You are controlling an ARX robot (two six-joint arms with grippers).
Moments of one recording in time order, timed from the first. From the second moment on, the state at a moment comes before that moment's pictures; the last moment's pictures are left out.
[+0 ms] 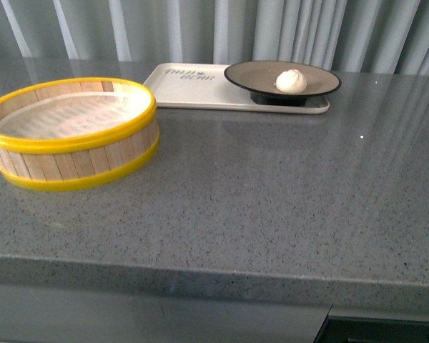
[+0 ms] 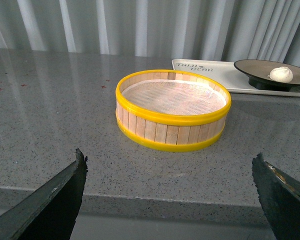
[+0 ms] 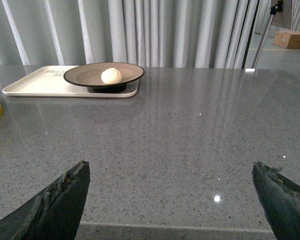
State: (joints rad) left arm 0.00 0.00 0.03 0.00 0.00 0.00; right arm 0.00 0.00 0.01 0.00 0.00 0.00
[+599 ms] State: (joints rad) left arm 0.00 0.00 0.03 0.00 0.00 0.00; right arm 0.00 0.00 0.01 0.00 0.00 0.00
